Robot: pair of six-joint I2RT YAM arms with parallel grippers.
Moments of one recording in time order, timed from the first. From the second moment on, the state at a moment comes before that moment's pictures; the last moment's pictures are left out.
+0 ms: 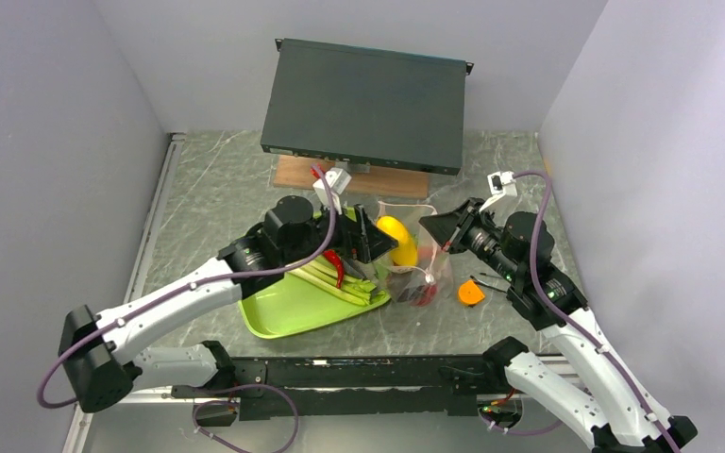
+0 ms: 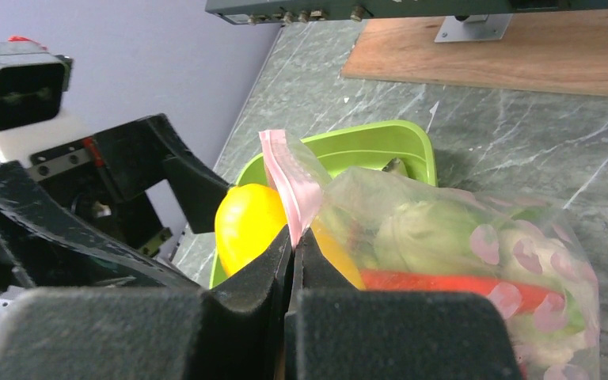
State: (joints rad) left arm -0.90 1.18 0.97 0.03 0.17 -0.67; right arm 0.52 0.69 0.84 -0.28 -0.14 0.67
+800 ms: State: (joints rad) left arm -0.90 1.14 0.93 -0.17 0.10 -0.74; right arm 0.52 0.68 0.85 -0.29 -0.14 0.67
